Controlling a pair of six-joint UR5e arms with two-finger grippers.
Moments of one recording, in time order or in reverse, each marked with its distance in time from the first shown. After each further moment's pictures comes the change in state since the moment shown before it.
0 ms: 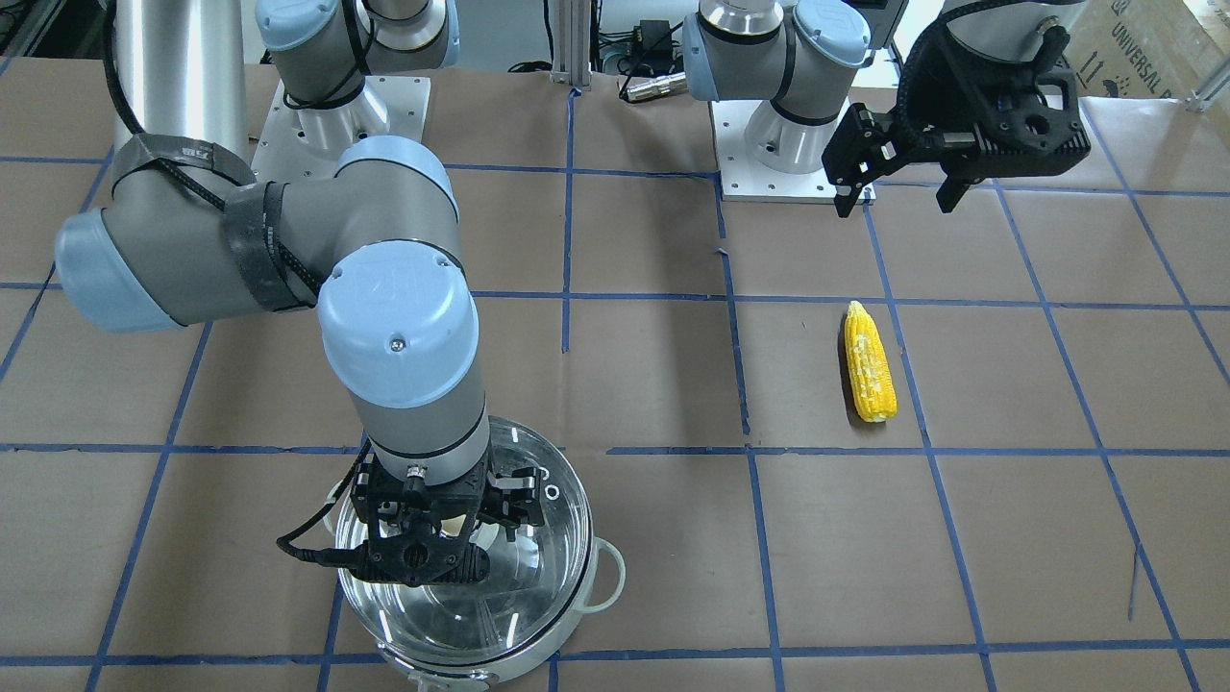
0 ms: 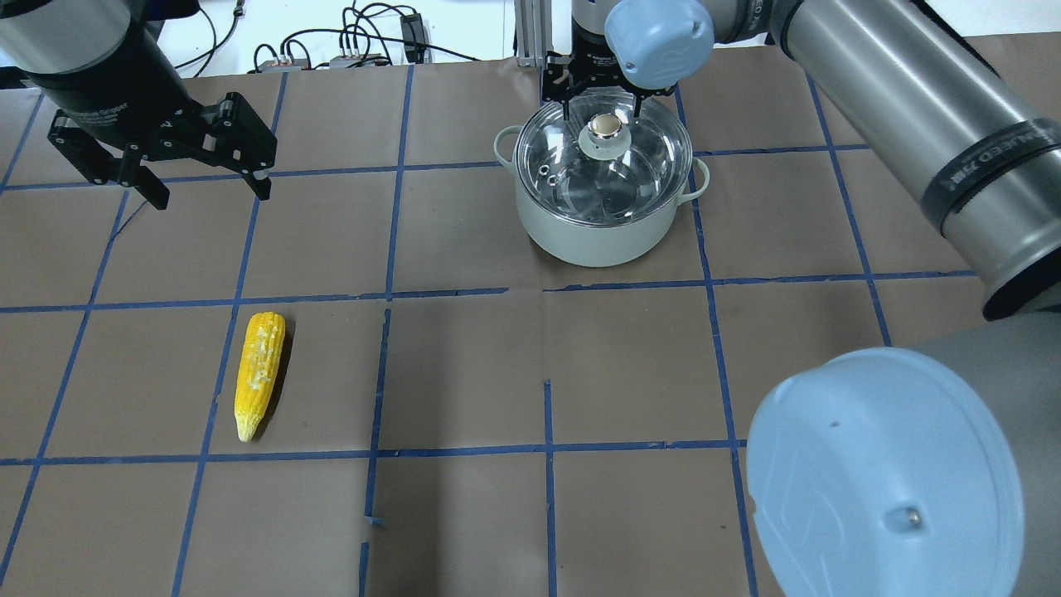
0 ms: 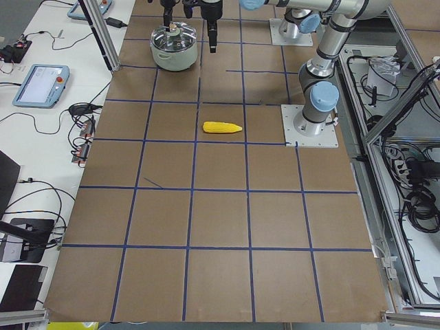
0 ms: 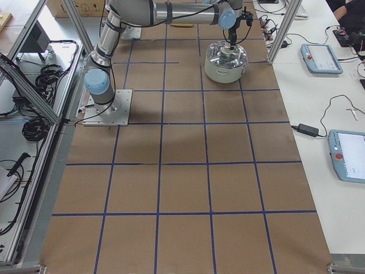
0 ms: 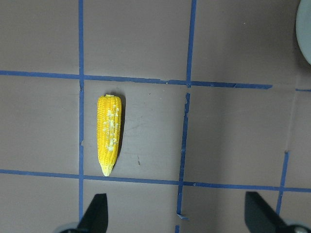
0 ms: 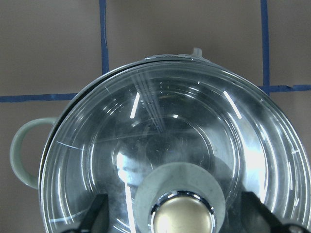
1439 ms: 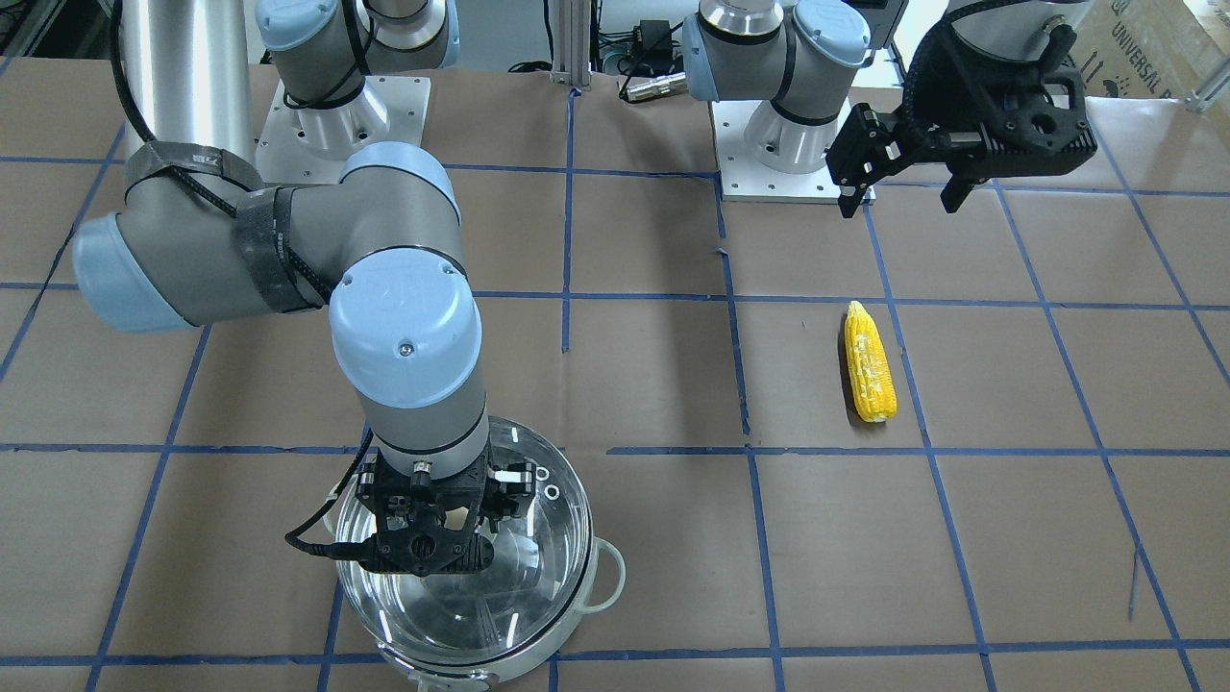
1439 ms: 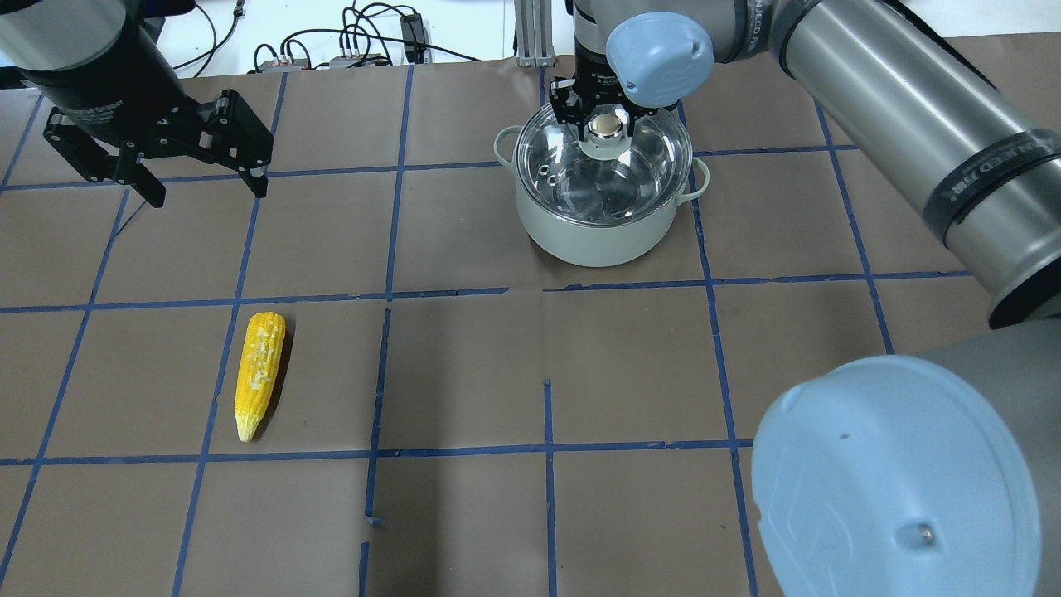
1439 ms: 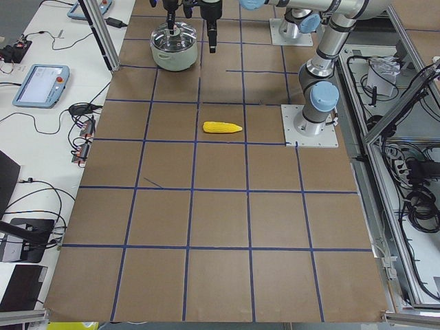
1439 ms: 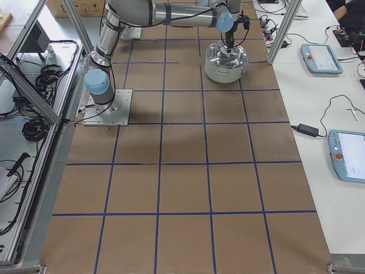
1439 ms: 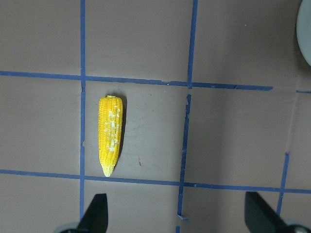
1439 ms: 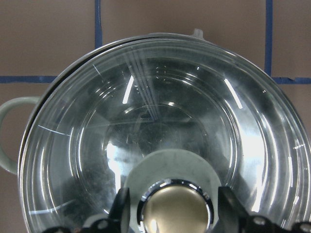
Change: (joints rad) left arm 0.005 -0.001 0.004 0.000 0.002 0.002; right arm 0.000 -0.013 0.050 -0.018 -0.012 -0.037
